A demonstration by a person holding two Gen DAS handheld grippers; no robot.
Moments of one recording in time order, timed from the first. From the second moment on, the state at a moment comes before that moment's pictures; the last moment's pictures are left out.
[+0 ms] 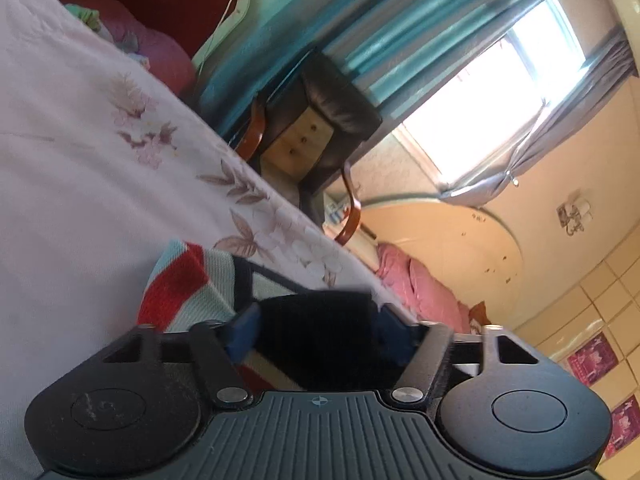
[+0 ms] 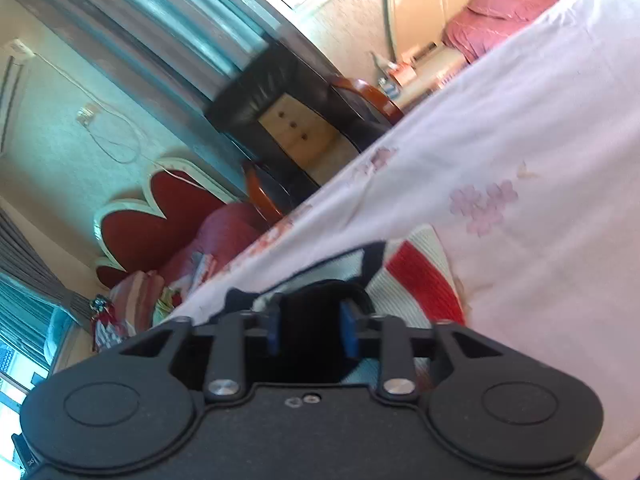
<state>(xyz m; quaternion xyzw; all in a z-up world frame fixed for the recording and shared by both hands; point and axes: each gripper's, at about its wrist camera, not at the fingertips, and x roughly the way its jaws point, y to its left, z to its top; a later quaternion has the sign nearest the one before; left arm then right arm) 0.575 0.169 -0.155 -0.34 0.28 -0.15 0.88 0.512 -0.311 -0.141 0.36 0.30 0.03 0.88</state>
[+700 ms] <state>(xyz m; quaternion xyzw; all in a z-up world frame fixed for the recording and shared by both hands) 0.566 0.109 -0.113 0.00 0.26 -0.07 0.96 0.528 -0.237 -0.113 0.03 0.32 -0.01 0.95</state>
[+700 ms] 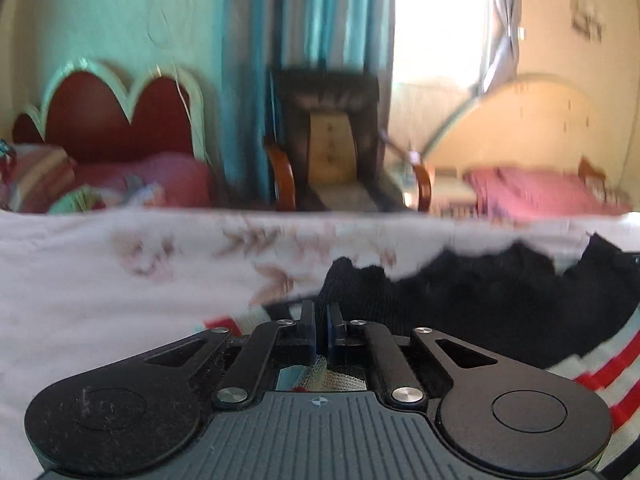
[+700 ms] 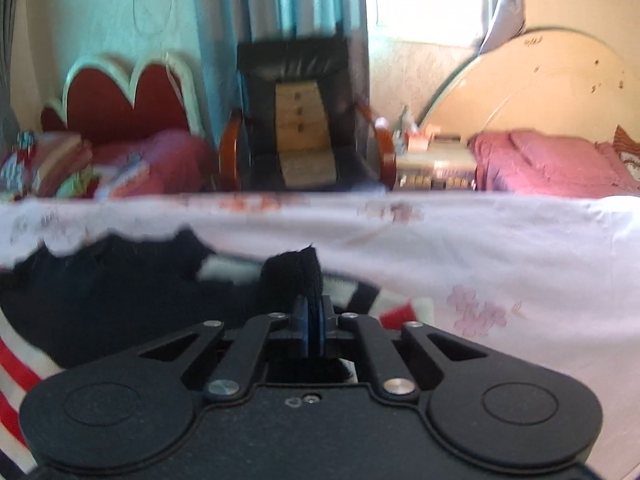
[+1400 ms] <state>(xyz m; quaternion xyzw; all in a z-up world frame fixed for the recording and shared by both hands) 0.550 0.052 -0.089 0.00 0.25 -0.09 0.96 0.523 -0.192 -0.110 -0.01 0.31 0.04 0.95</state>
